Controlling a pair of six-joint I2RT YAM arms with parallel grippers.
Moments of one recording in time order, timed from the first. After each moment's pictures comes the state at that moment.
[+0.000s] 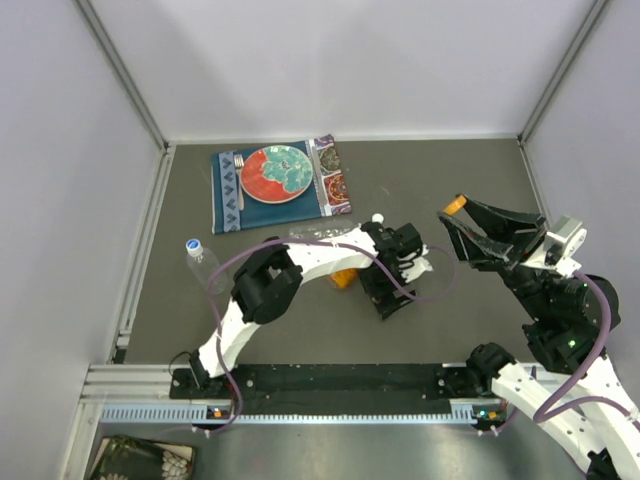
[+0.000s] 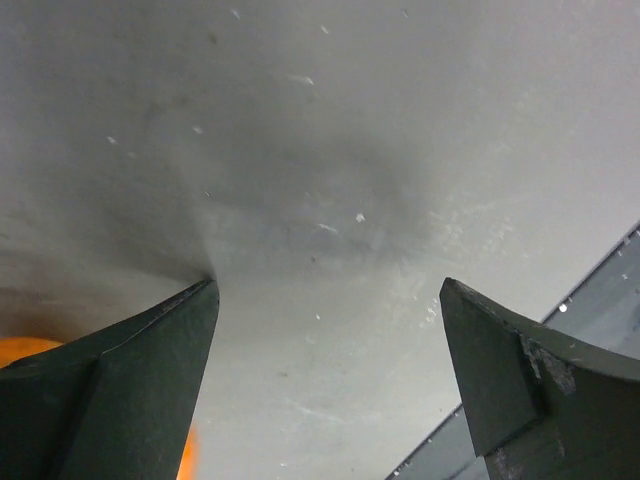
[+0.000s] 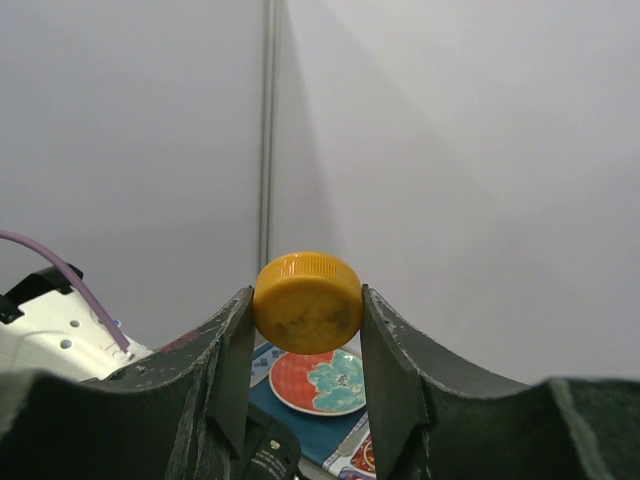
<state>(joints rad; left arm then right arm) -1.04 2.24 1.82 -0.95 0.22 0.11 0.60 0.43 0.81 0.21 -0.18 0.02</state>
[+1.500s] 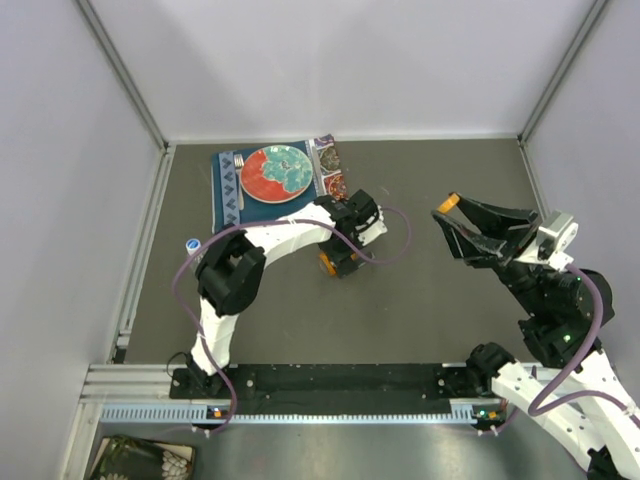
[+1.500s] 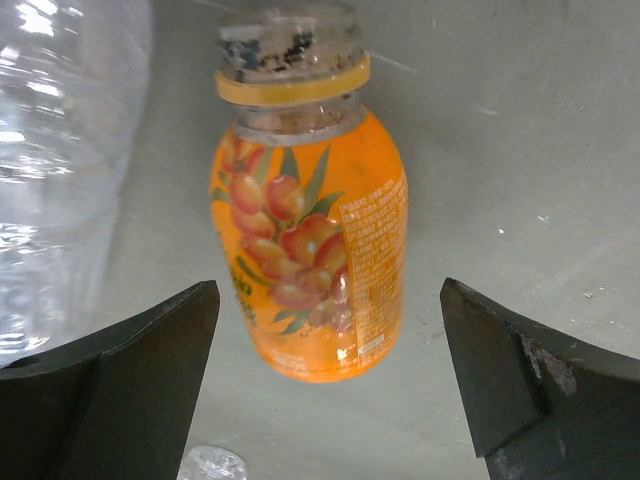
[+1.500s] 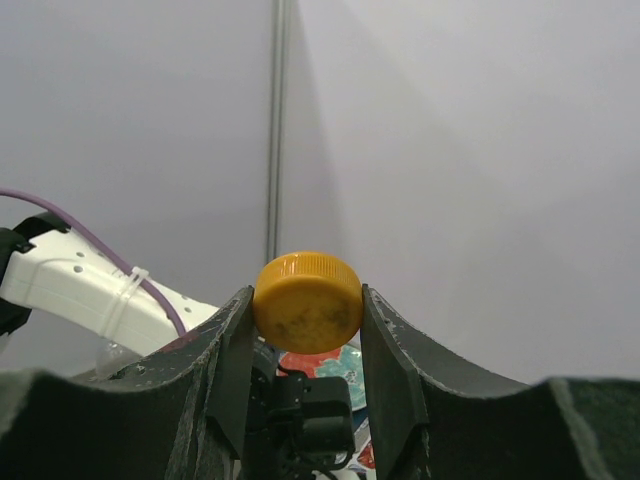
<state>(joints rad) -0.82 2.03 1.64 -0.91 -0.09 0.23 0.60 0.46 0.81 0.22 -0.20 0.03</state>
